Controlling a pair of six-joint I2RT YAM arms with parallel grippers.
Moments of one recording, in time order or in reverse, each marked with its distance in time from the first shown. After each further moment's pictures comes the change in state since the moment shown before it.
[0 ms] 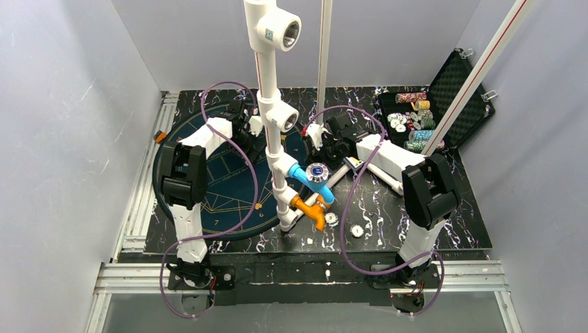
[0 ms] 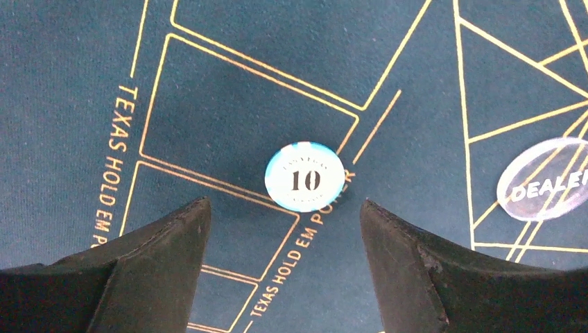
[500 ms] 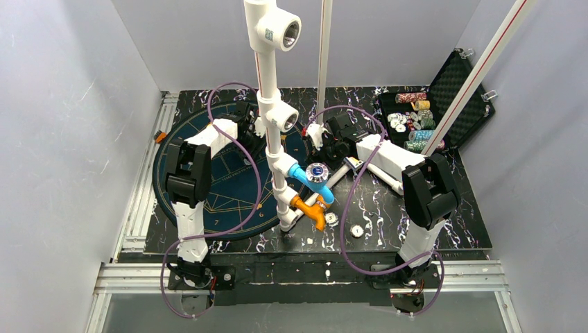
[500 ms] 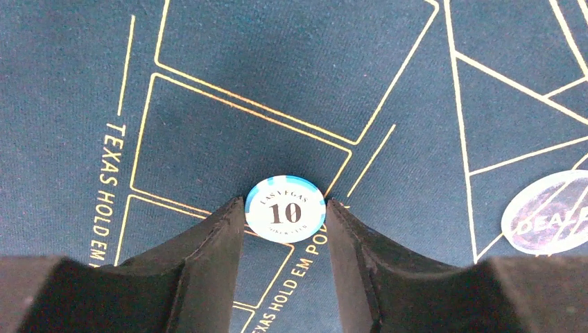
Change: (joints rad) left arm -0.033 0.051 0.015 0.051 -0.039 -0.006; right arm 0.000 0.000 0.000 0.000 0.015 0.000
